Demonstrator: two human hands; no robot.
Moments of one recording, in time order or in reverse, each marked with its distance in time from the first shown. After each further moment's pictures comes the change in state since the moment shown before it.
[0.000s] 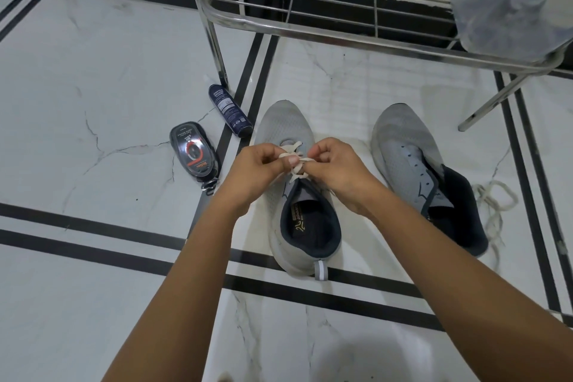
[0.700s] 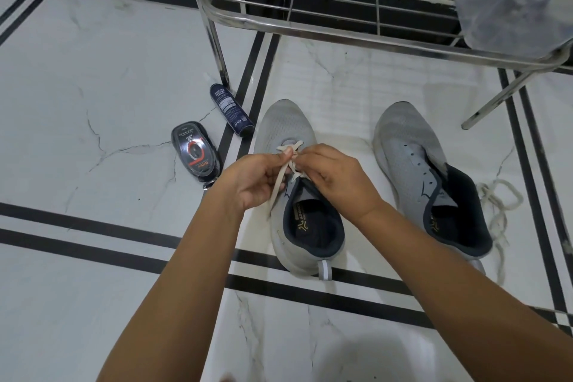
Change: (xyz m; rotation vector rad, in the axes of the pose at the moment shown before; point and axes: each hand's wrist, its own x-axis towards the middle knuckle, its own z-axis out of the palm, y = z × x) left_hand 0.009 0.004 -0.002 -0.502 -0.159 -0.491; right_hand 0.002 0.028 -0.002 -0.740 0.133 -0.857
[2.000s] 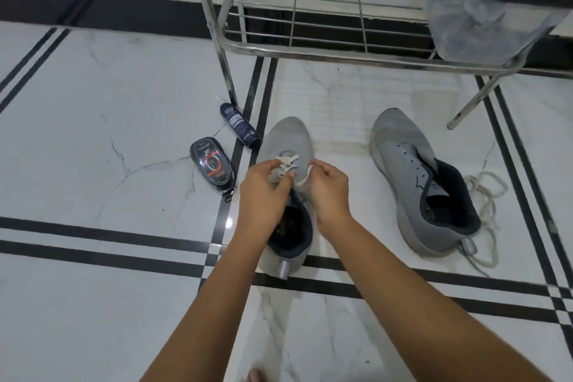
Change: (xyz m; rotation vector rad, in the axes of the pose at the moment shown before) left_hand -0.047 -0.029 0.002 0.727 0.491 0.666; right_hand 0.009 -0.071 0.019 0.877 0.396 1.182
